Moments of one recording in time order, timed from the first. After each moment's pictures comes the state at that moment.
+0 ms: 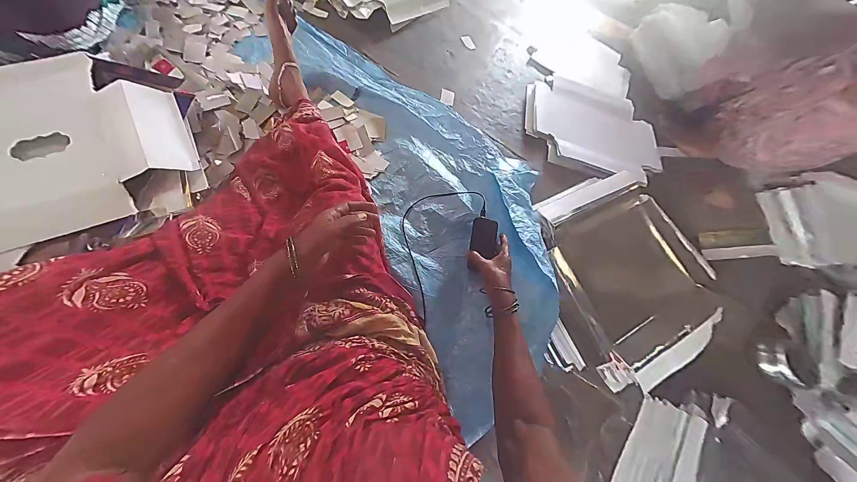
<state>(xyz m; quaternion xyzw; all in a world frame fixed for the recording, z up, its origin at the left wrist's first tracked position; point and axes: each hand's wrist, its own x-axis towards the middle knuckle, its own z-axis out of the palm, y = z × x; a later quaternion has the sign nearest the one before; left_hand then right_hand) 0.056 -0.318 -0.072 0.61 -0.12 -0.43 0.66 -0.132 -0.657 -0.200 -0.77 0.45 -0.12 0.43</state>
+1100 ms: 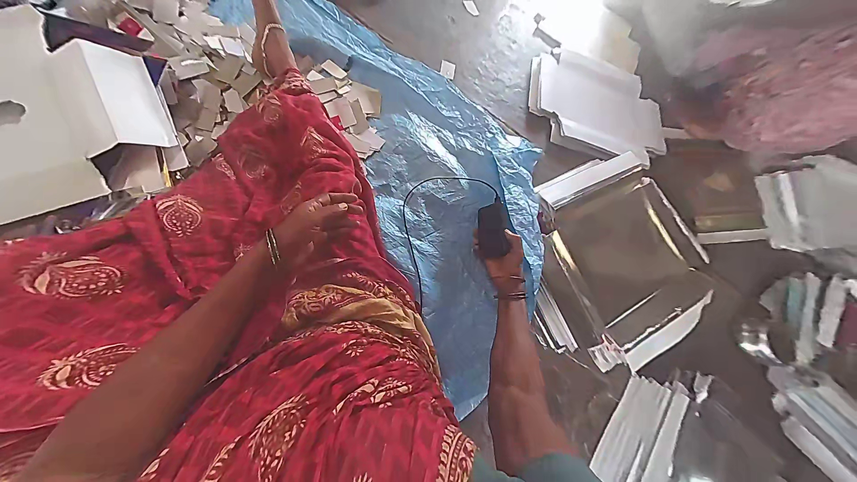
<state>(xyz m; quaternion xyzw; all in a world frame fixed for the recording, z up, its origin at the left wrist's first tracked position) 0.055 -0.305 -0.089 0.61 -0.04 -0.45 0.65 -0.154 -0.689 -0.224 -0.45 0.37 -0.19 0.79</state>
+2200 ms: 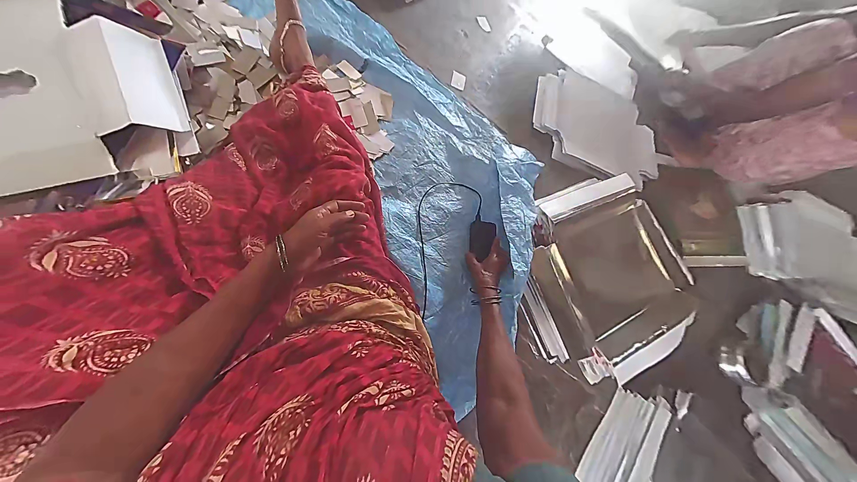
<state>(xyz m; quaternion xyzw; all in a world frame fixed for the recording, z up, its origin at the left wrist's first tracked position) 0.044 -0.294 -0.099 0.58 -0.03 -0.45 0.68 -0.150 -0.664 -0.247 -0.88 0.41 -0.11 0.22</state>
